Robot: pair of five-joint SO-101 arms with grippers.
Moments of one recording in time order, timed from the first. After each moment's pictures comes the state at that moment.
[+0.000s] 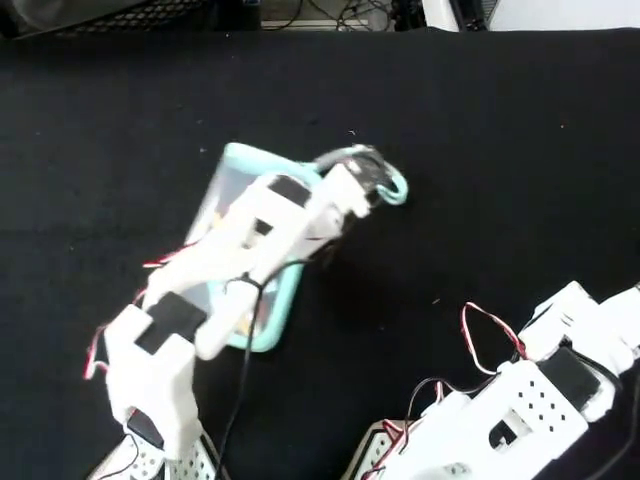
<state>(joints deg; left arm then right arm) 23.9 16.3 9.2 57.1 -23.8 52.0 -62.9 68.7 46.2 -3.7</state>
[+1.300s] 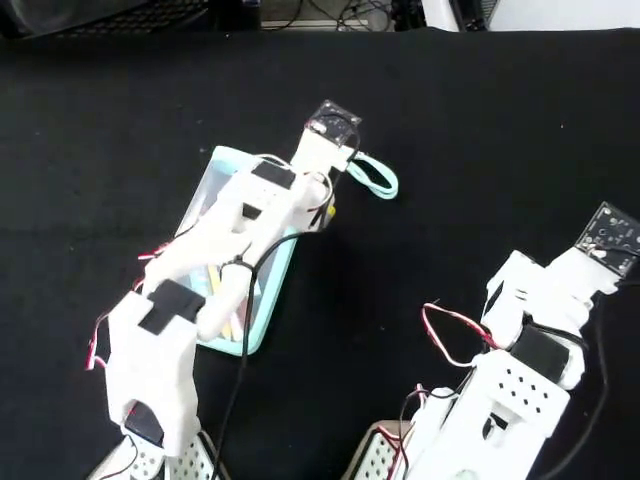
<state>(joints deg) 20.8 23.0 1.0 47.3 -8.4 35.1 -62.9 68.8 46.5 -3.7</state>
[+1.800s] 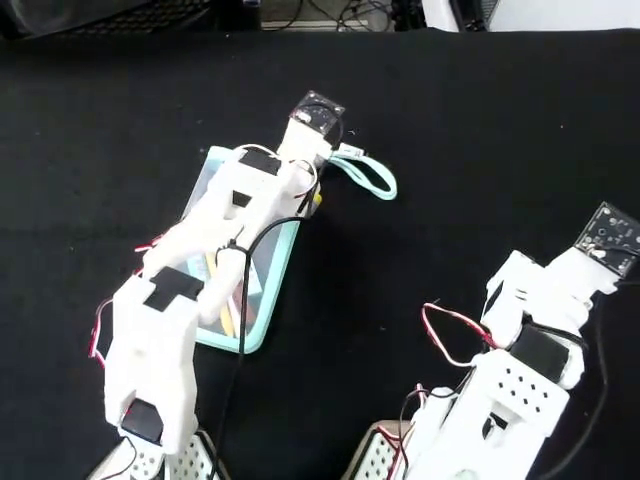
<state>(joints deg) 16.5 30.8 -5.4 47.4 -11.4 35.1 -62.9 68.8 46.5 -3.7</state>
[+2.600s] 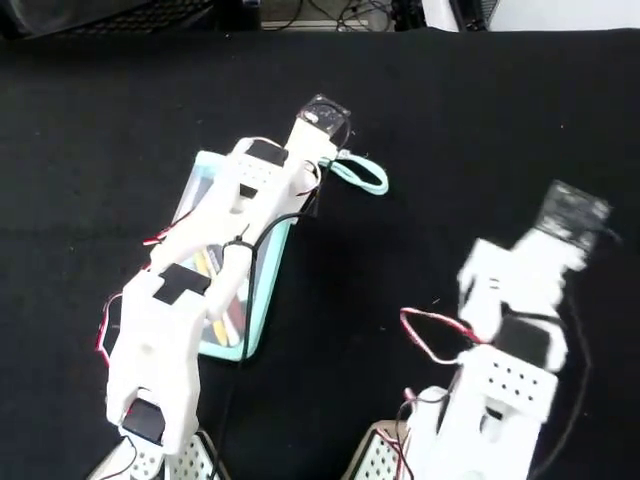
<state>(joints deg) 17.3 32.7 -13.7 61.6 -10.8 22.2 -62.2 66.9 46.5 -0.4</state>
